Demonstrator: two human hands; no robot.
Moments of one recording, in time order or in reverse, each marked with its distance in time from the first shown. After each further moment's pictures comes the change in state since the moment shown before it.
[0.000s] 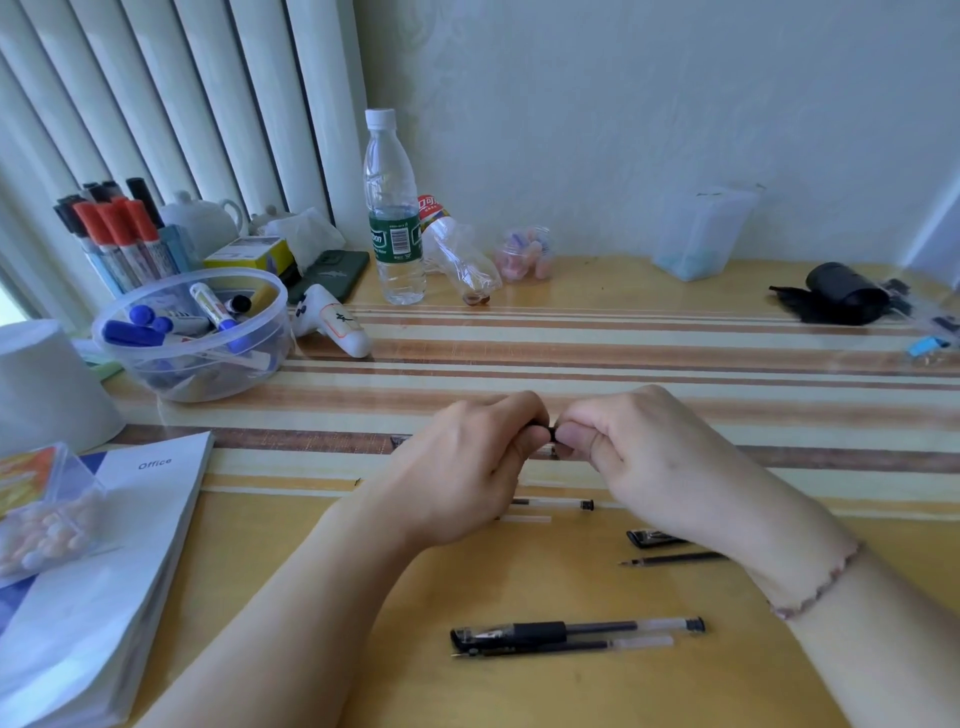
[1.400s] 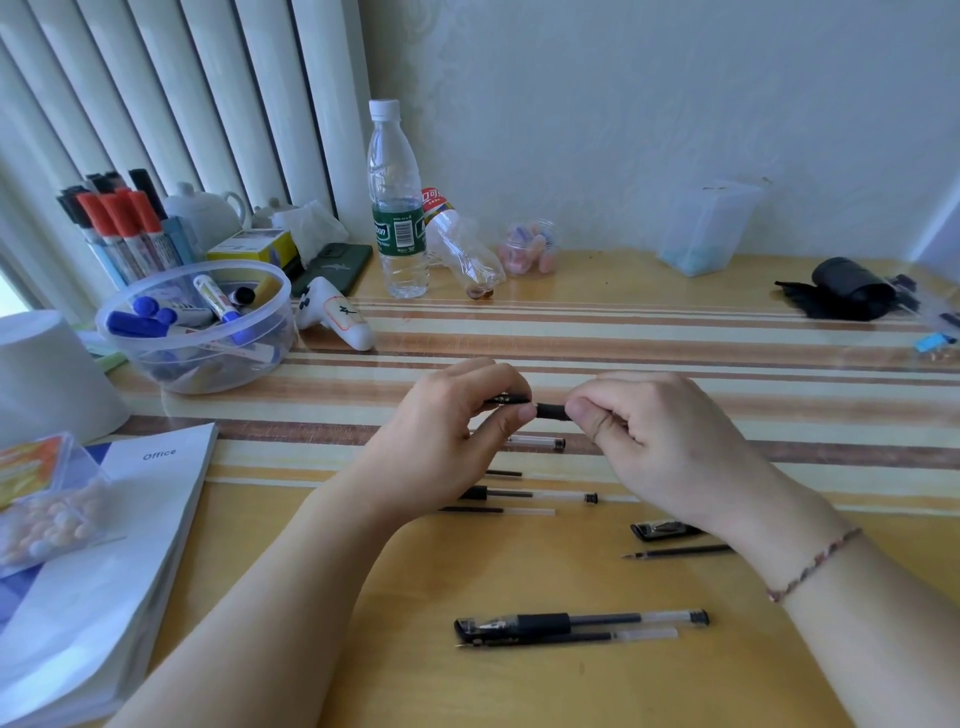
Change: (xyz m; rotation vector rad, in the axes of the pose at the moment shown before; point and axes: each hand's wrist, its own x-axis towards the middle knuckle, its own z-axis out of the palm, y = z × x) left_hand 0.000 -0.009 -0.012 -0.077 0.114 -0.042; right_hand 0.000 0.011 0.005 -0.026 0.185 -0.122
